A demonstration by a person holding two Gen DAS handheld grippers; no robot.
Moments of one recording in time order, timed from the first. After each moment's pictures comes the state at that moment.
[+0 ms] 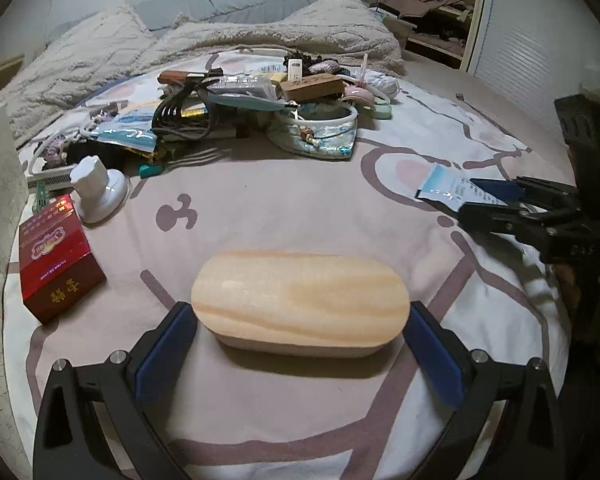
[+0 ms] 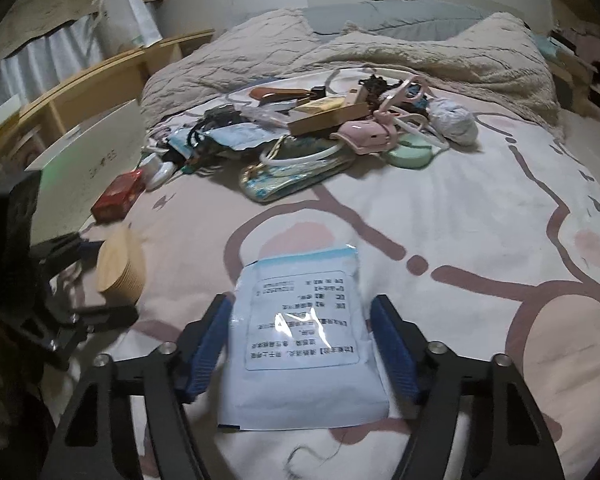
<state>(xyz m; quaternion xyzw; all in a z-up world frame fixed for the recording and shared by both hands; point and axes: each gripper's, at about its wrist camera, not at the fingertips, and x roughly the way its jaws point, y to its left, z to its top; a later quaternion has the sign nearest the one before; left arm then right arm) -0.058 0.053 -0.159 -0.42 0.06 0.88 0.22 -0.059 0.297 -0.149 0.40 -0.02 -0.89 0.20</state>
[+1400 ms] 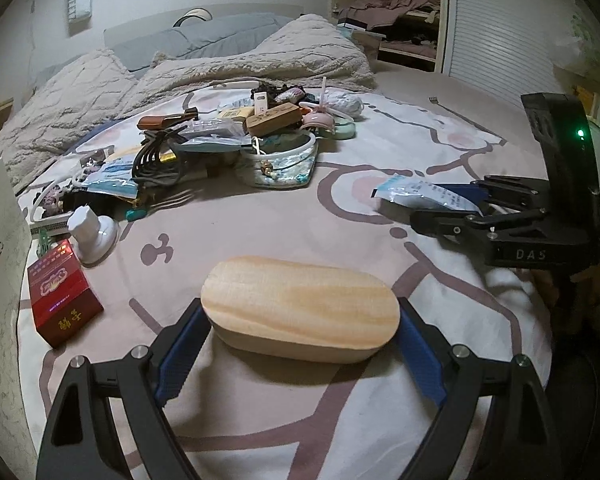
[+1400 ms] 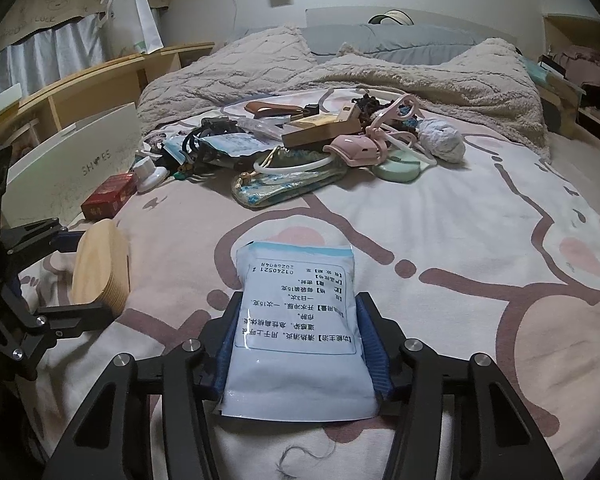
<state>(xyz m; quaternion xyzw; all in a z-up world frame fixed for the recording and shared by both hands) -0.036 0.071 -0.142 -0.37 0.09 0.89 0.24 -0.045 0.294 -0.153 0.35 0.00 -0.92 0.18</state>
